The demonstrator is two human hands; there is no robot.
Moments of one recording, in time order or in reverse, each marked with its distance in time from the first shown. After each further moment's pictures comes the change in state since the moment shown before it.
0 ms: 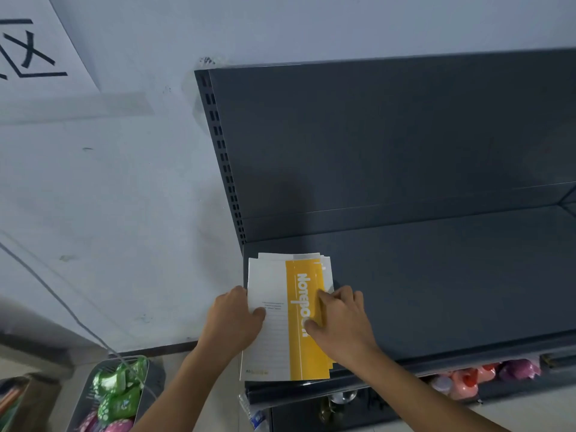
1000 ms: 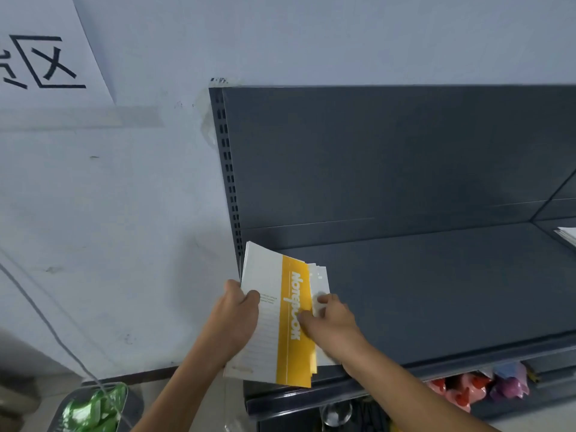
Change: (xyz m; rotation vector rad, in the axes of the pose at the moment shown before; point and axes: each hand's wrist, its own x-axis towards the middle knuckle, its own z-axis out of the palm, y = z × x) left_hand -0.019 0.010 -0.018 -0.474 -0.003 -0.005; right_hand -0.004 -0.024 -0.010 0.528 -0.088 0.359
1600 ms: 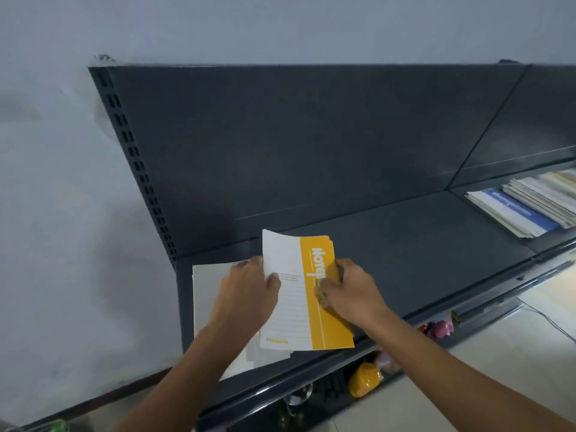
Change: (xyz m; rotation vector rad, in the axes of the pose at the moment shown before) left_hand 0.023 0.069 0.082 0.397 0.031 0.501; right_hand 0.004 0.029 -0.111 -0.094 0.241 -0.026
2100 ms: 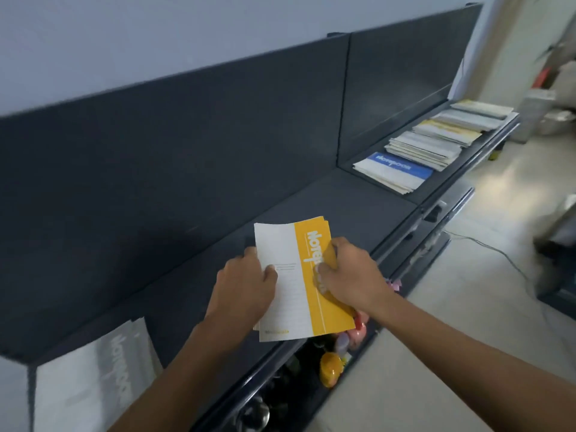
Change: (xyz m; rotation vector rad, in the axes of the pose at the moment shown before) left_hand 0.046 0.195 0.105 0.135 -0.149 0.261; right_hand 0.009 0.131 -0.166 -0.120 0.280 0.075
